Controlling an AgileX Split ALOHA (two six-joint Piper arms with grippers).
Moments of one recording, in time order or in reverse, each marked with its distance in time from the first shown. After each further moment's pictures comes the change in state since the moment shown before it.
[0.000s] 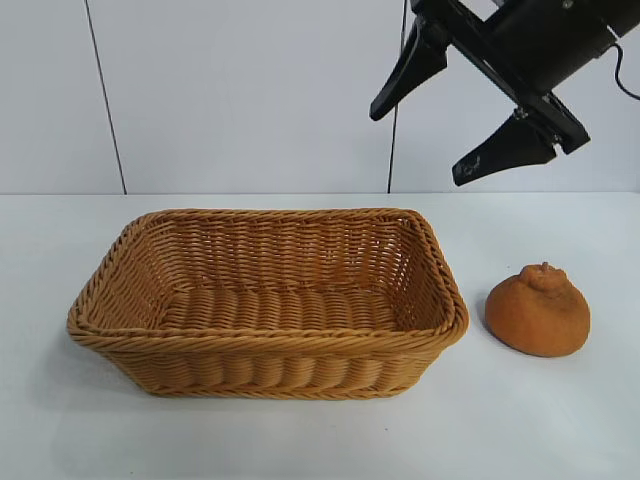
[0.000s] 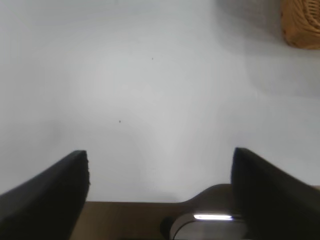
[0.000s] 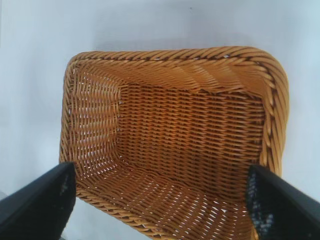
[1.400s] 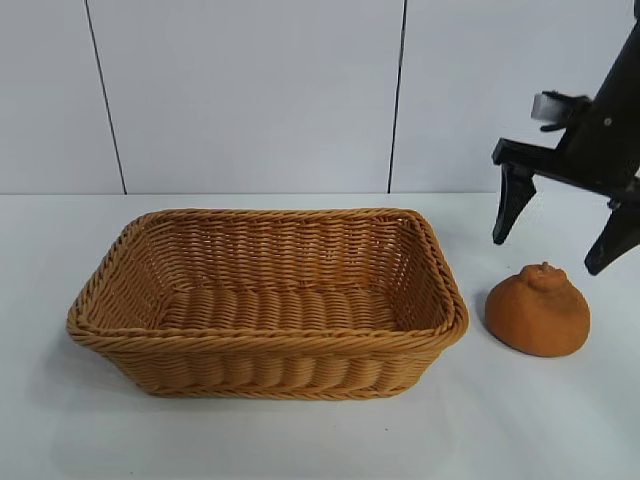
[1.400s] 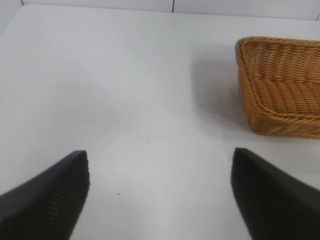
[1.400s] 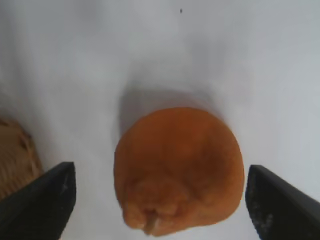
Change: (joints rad) left arm 0.000 -0.378 0.006 0.000 -0.008 -0.003; right arm -0.183 0.389 -0.150 -0.471 0.115 0.269
